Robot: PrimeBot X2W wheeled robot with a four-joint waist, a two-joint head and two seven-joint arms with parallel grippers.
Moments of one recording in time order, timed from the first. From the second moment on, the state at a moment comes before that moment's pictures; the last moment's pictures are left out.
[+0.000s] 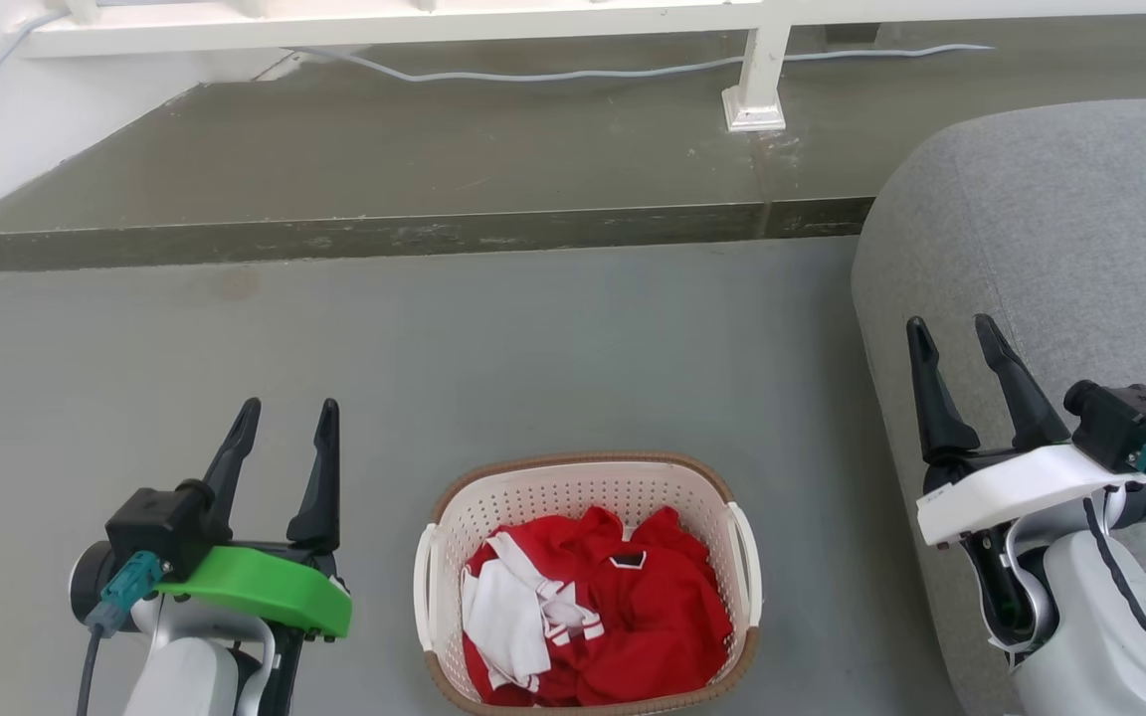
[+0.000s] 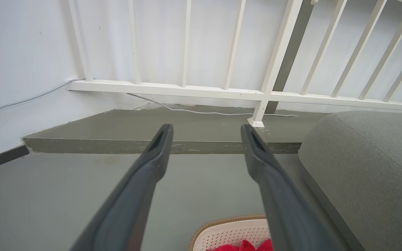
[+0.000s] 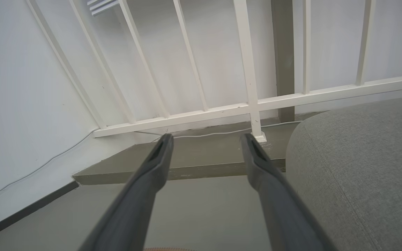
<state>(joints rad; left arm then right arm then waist) -0.12 0.07 -0.16 0.22 -0.34 -0.13 -0.25 -0.15 -0.10 0.10 0.28 0.33 0.12 -0.25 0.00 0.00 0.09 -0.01</state>
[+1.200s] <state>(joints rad) -0.26 0.05 -0.20 0.37 -0.33 -0.13 -0.25 -0.22 -0.11 0.15 0.38 0.36 0.12 -0.25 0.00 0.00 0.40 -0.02</state>
